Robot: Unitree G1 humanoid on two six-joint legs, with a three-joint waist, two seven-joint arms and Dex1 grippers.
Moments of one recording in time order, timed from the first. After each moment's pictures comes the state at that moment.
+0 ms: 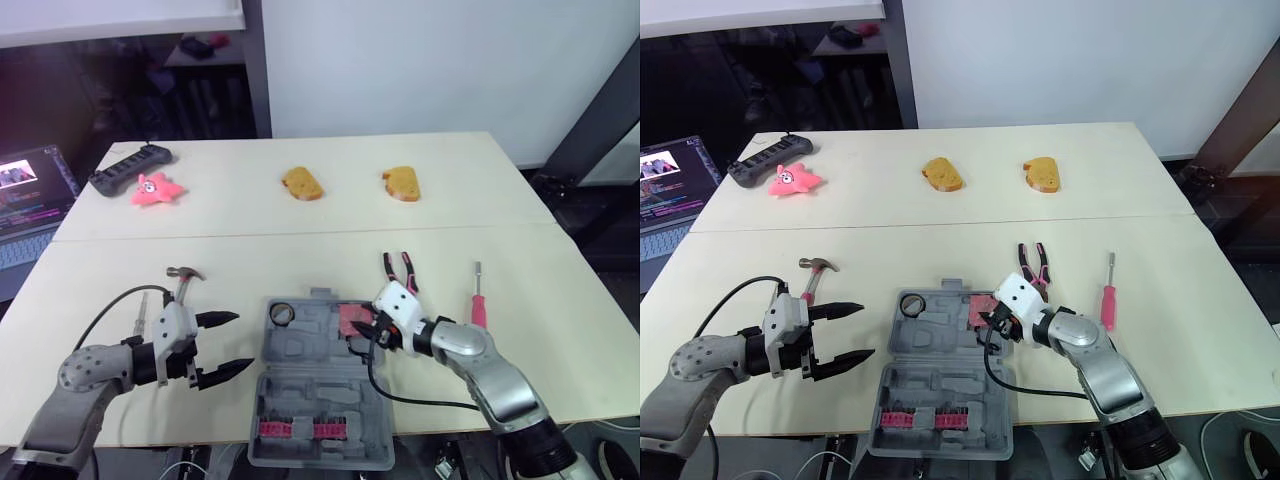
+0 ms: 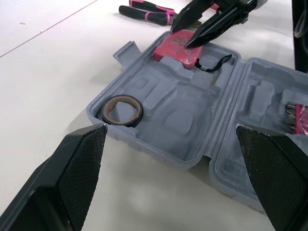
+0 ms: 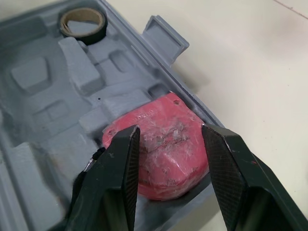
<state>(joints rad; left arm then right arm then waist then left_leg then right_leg) 0.11 0.71 0.09 -0.16 -0.42 0.08 -1.11 -0.16 -0.47 0.24 -0.21 0.04 0.54 0.67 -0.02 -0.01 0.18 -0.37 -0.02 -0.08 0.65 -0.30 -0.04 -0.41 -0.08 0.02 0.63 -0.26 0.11</state>
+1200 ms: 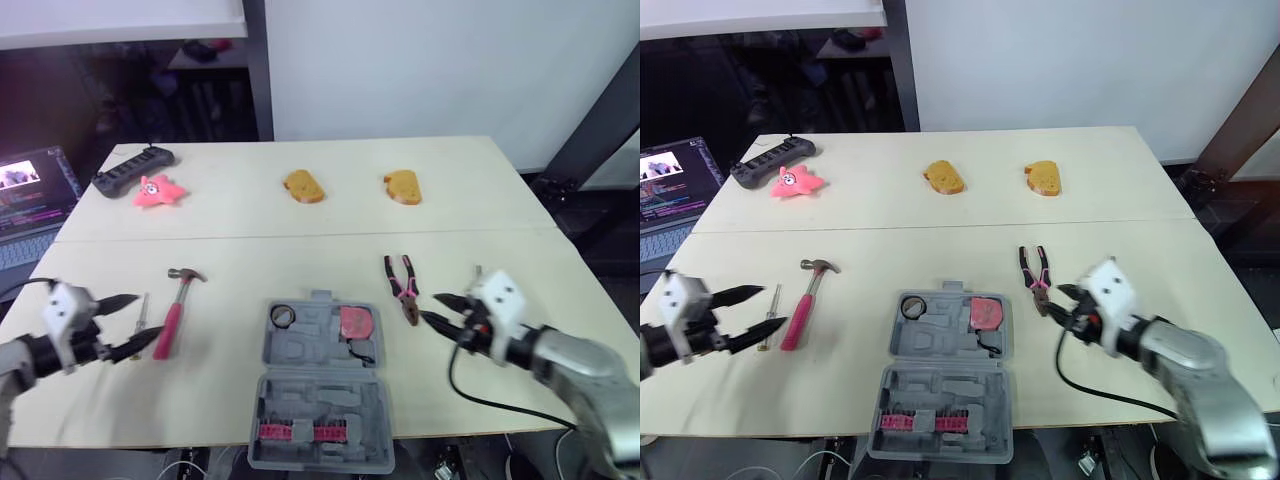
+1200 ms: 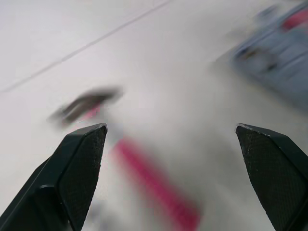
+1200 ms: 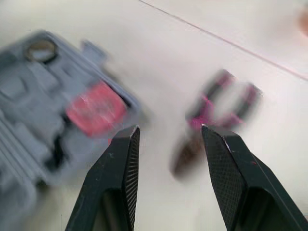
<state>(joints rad) 0.09 0.93 0.44 0.38 -0.43 -0.01 -1.14 0.26 -0.67 -0.42 -0.63 0.33 0.70 0.80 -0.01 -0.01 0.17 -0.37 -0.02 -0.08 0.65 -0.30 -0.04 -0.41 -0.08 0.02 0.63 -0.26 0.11</state>
